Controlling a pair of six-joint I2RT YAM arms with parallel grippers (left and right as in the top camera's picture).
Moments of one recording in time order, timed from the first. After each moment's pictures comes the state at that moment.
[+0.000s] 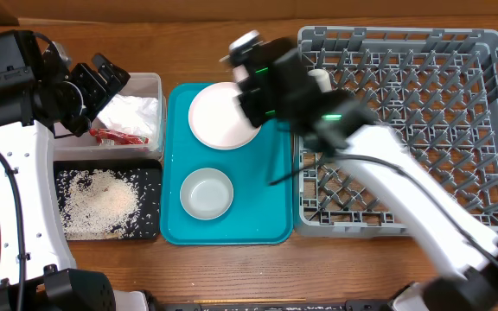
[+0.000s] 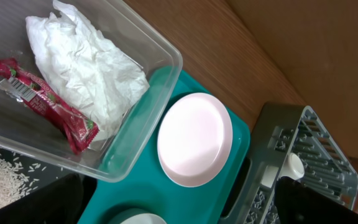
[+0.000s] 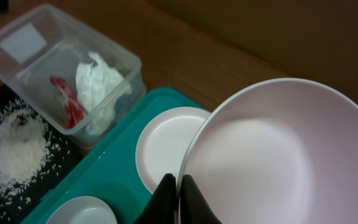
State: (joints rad) left arm 0.28 1.59 1.64 -1.04 0.41 -0.52; right arm 0.58 1.63 1.68 -0.71 -0.10 0.02
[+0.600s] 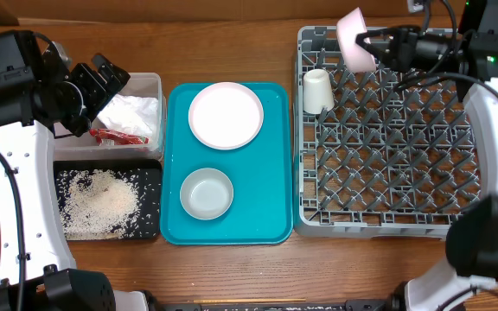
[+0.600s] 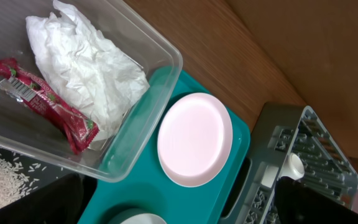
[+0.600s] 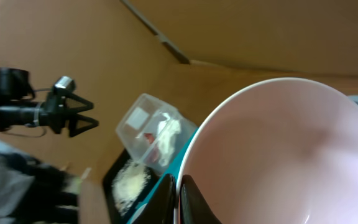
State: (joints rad) left arm 0.28 1.59 1.64 -1.04 0.41 -0.52; right arm -0.17 1.87 1.67 -0.51 -1.27 0.05
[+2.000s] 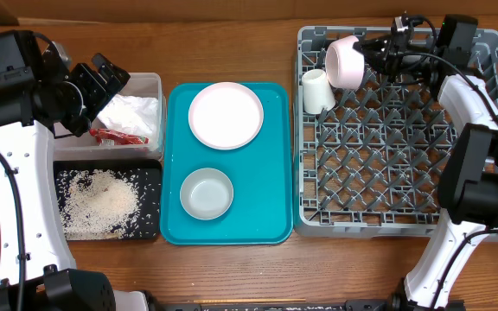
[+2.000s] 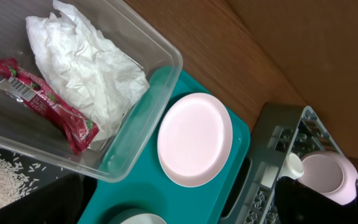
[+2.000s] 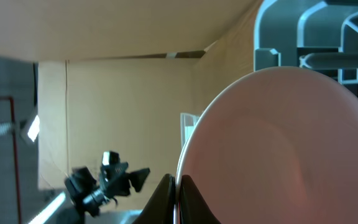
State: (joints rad) left arm 0.28 1.59 1.64 -1.04 0.41 -0.52; right arm -0.19 2.20 1.65 -0.06 -1.33 0.94
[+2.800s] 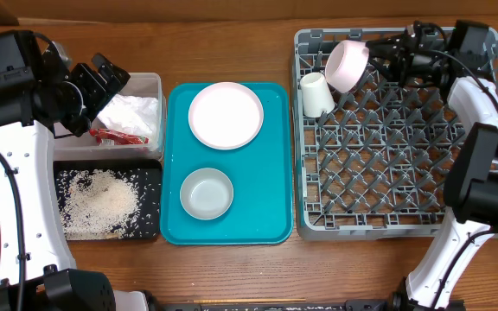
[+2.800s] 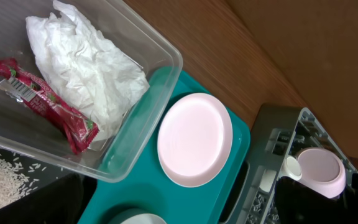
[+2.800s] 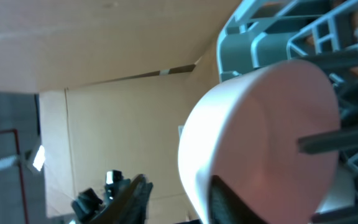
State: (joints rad) left arm 0.28 1.59 1.64 -1.04 0.41 -0.52; right arm -0.25 2.21 1.65 -0.12 -1.30 0.96
